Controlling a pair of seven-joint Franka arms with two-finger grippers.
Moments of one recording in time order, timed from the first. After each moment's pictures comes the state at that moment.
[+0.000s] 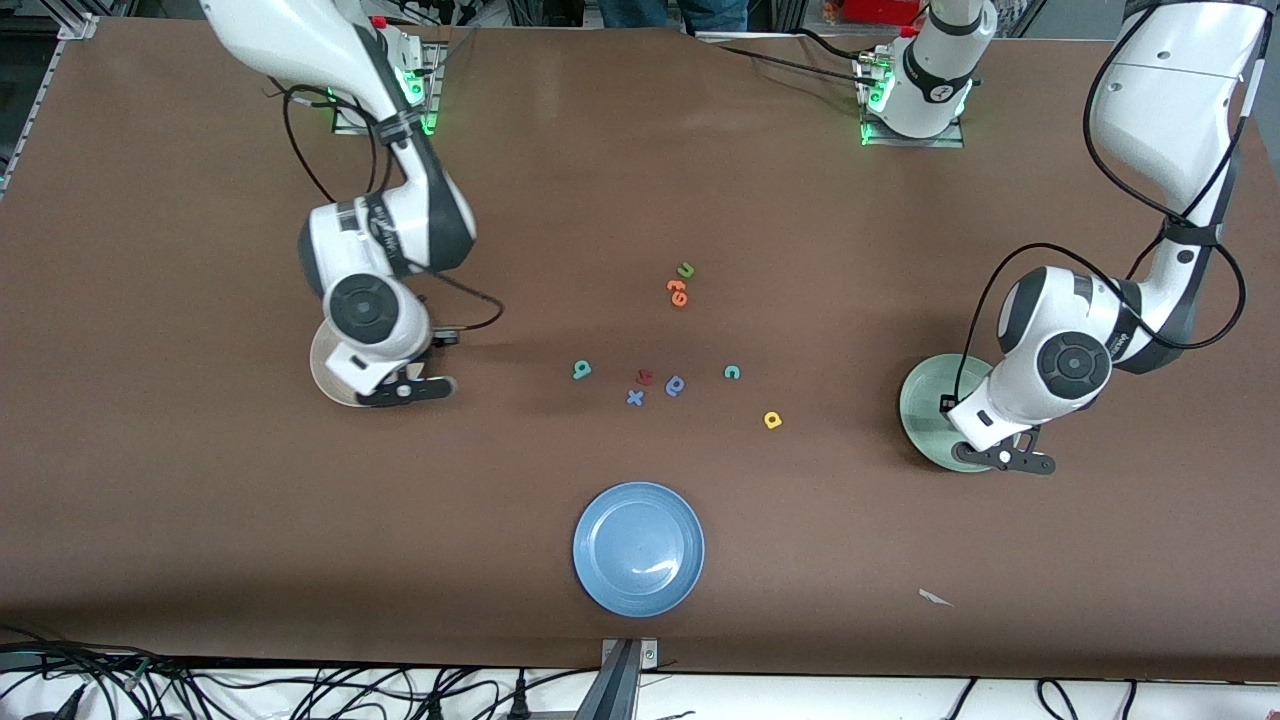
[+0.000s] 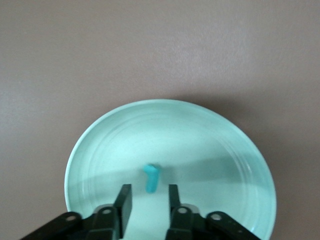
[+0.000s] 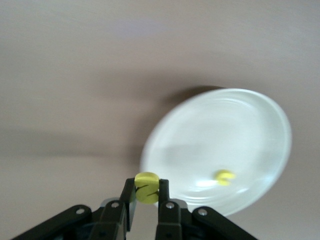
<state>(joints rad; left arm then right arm) 0.17 0.60 -0.24 -1.79 0.39 2.26 -0.09 0.62 0.50 -0.32 -1.80 0.01 1.98 0.15</state>
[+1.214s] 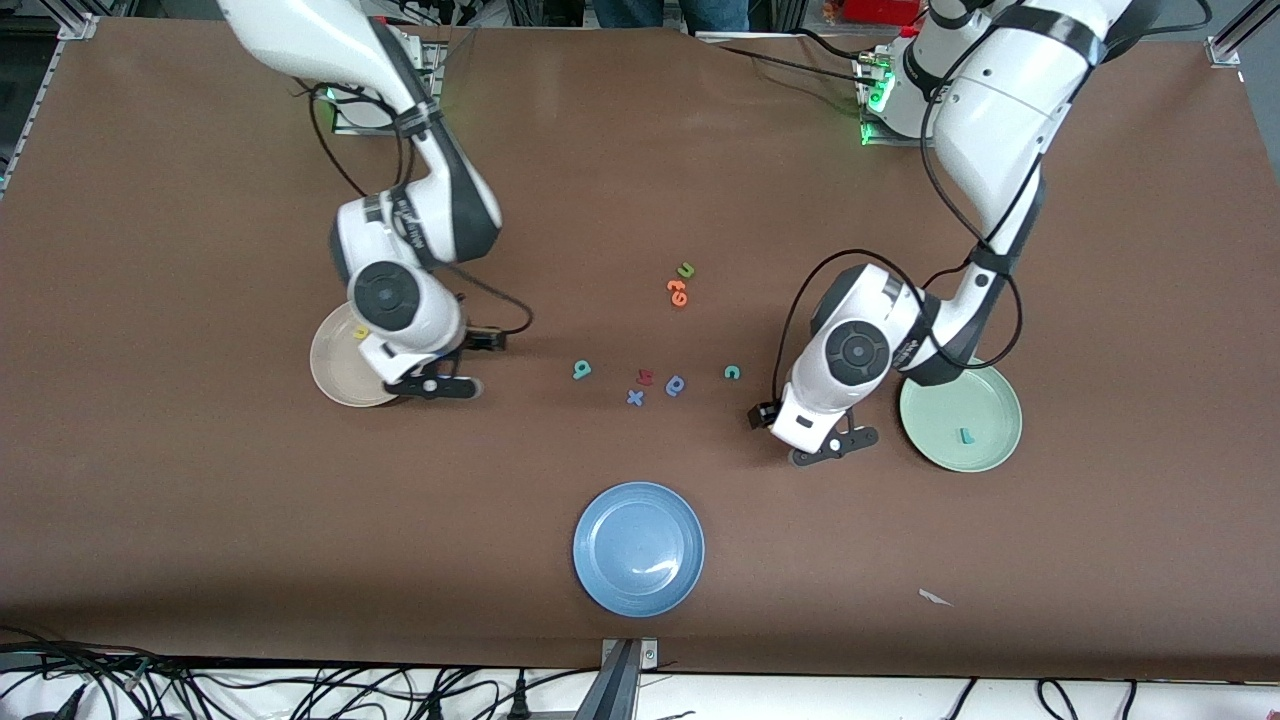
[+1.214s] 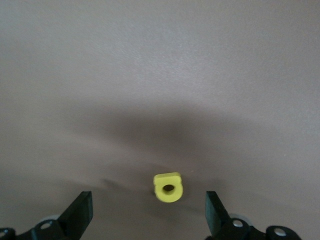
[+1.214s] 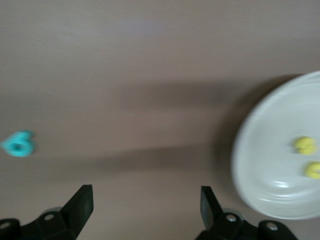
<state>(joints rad) -0.22 0.79 -0.25 -1.55 0.18 2.27 -0.87 0.63 0.51 -0.17 -1.76 0.12 2.12 0.47</state>
